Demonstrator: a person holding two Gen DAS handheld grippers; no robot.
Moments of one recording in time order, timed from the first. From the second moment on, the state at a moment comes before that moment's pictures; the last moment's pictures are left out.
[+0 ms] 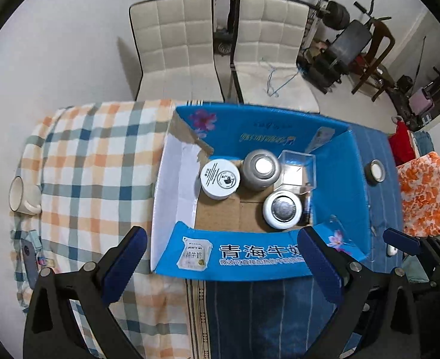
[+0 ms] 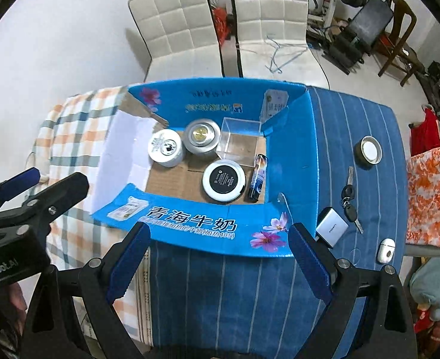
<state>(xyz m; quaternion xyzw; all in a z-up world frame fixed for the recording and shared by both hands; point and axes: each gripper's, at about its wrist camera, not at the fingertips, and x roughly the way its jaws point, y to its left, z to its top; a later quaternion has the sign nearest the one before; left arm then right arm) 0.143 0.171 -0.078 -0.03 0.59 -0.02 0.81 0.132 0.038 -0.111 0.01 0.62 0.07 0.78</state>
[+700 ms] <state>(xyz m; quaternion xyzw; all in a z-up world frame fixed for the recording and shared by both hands) 0.123 0.061 -0.056 -0.01 0.58 -0.10 0.81 0.081 -0.129 -0.103 0.07 0.61 -0.04 0.79</state>
